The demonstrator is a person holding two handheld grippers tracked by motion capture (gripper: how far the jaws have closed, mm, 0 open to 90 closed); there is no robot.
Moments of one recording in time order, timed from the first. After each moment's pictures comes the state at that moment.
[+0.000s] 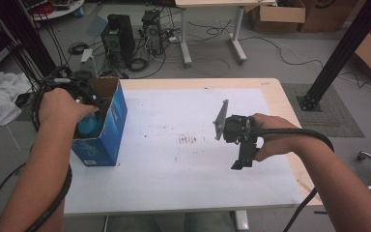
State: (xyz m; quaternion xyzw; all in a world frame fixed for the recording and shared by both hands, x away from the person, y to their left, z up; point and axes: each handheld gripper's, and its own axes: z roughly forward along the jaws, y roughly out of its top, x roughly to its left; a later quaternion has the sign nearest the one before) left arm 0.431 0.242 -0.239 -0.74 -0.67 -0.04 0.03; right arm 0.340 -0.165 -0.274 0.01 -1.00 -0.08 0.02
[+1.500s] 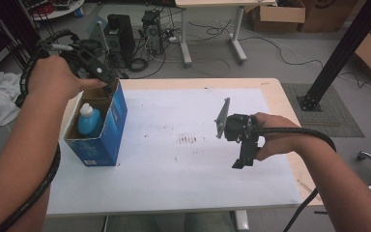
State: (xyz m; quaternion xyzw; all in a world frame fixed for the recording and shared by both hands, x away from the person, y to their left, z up) left arm 0.427 0.201 -0.155 -0.81 -0.58 -0.04 -0.02; right arm 0.341 -0.168 -0.271 0.00 -1.00 -0.08 0.02
